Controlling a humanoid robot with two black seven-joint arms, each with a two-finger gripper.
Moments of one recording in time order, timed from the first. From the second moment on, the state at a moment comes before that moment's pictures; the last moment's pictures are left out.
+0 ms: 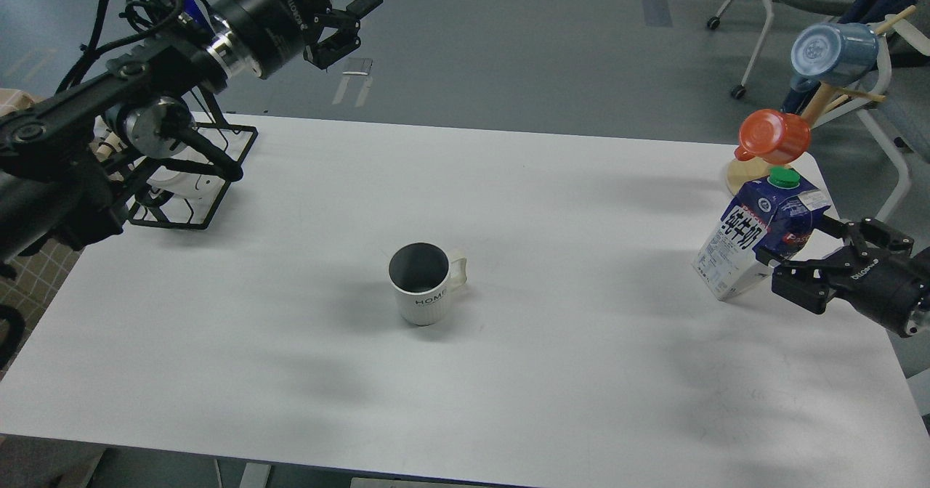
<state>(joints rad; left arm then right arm) -1.03 0.56 -0.55 -1.01 0.29 -0.37 -0.28 0.76 -0.93 0.00 1.09 -1.70 -0.49 0.34</state>
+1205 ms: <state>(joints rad) -1.02 0.57 -0.55 -1.01 0.29 -0.38 -0.28 0.84 -0.97 0.09 1.28 -1.68 -0.45 0.34</state>
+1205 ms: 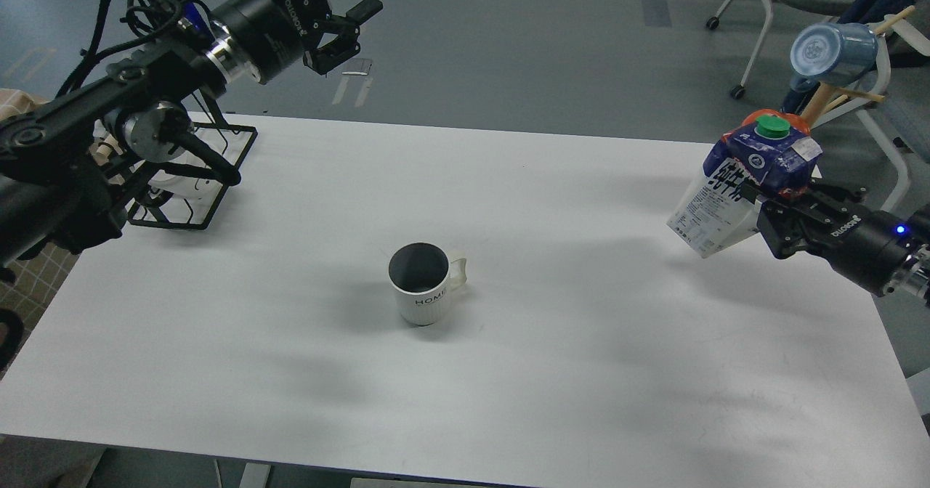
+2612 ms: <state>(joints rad) -1.00 0.57 -0.55 -1.01 0.29 -0.38 -0.28 1.04 -0.22 -0.05 0.91 -1.70 -0.25 0.34</state>
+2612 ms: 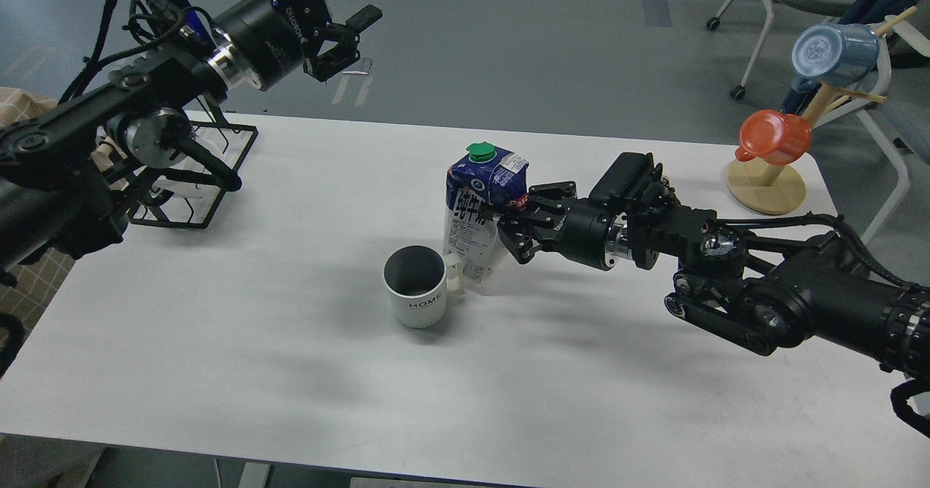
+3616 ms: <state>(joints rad) -1.00 0.57 -0.56 -1.01 0.29 -0.38 -0.28 1.02 -0.21 -0.05 0.89 -1.70 -0.28 0.38</state>
